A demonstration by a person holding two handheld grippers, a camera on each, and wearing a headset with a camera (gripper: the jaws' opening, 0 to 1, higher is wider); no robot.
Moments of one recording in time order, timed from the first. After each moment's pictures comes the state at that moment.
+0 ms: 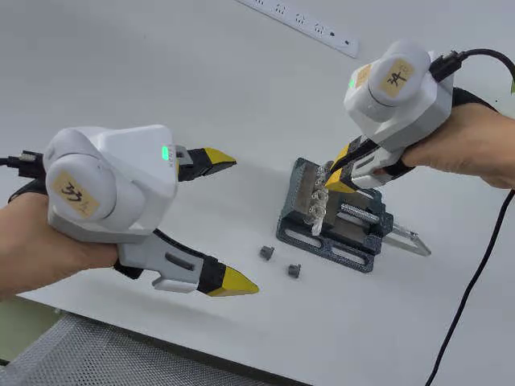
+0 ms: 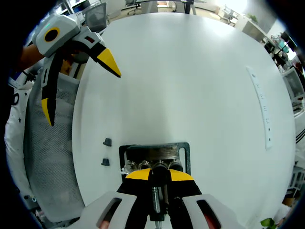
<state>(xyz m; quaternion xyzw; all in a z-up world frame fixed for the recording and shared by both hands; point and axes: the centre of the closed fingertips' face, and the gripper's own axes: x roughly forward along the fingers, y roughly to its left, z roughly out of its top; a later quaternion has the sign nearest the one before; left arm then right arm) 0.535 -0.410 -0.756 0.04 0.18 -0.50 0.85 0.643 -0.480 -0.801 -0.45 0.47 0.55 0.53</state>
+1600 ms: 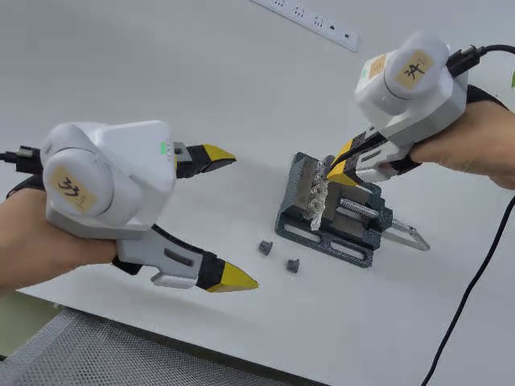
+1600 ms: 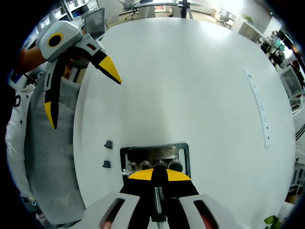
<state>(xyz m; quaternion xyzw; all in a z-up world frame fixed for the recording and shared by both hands) 0.535 -0.413 -0.758 0.03 0.19 -0.50 0.85 0.642 -0.480 -0.794 -0.43 0.46 0.55 0.55</state>
